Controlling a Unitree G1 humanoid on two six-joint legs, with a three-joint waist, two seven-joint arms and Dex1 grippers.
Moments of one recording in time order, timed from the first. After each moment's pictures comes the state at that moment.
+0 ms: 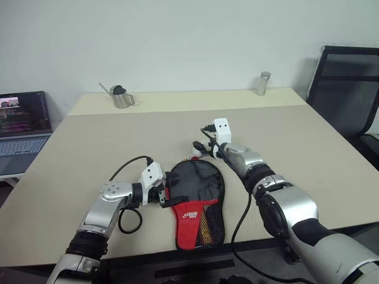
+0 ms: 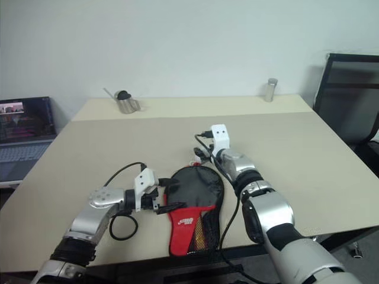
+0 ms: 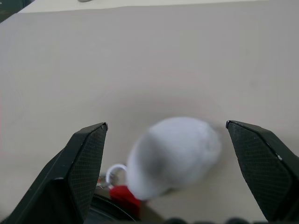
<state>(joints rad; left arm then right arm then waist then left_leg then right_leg) -0.42 0.58 -0.09 0.20 -0.20 0.11 -1.08 -1.31 0.03 -0.10 1.30 0.14 0.16 0.28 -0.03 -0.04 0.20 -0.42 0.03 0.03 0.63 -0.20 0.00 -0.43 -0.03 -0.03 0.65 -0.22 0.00</state>
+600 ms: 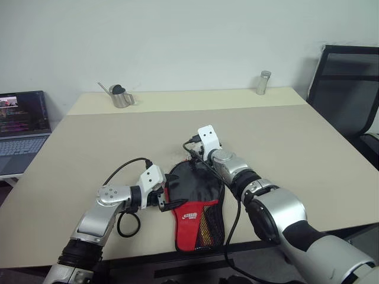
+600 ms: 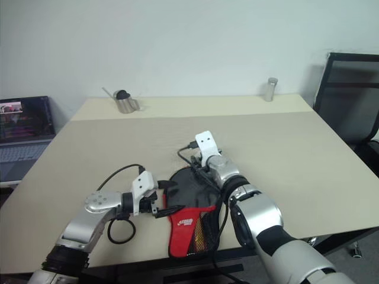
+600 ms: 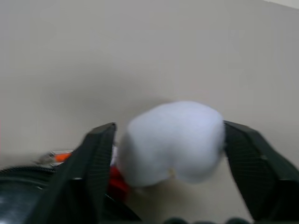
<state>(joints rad) -0.36 0.61 -0.09 0.08 -0.20 0.17 -1.04 -1.29 0.10 -0.01 1.35 -0.10 0.11 0.12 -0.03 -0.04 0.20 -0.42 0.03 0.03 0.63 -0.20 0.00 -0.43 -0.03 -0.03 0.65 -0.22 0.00</state>
